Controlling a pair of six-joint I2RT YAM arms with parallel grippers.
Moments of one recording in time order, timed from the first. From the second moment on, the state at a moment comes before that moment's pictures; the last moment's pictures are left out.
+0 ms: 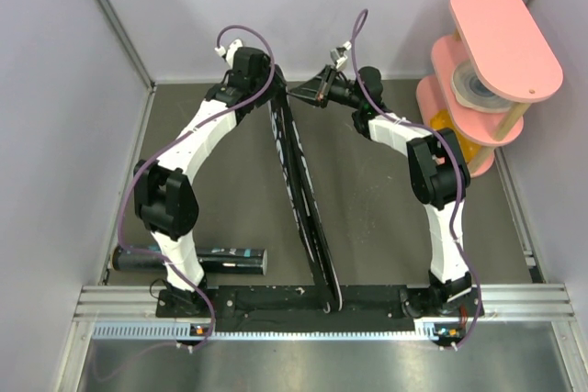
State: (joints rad) left arm -0.38 1.86 1.74 -0.40 -0.16 -0.87; right arm 0.40 2.19 1.62 0.74 -0.81 1.29
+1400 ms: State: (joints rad) left arm -0.27 1.87 1.75 -0.38 -0.08 -0.89; right arm 0.55 1.76 1.01 0.76 -0.72 0.97
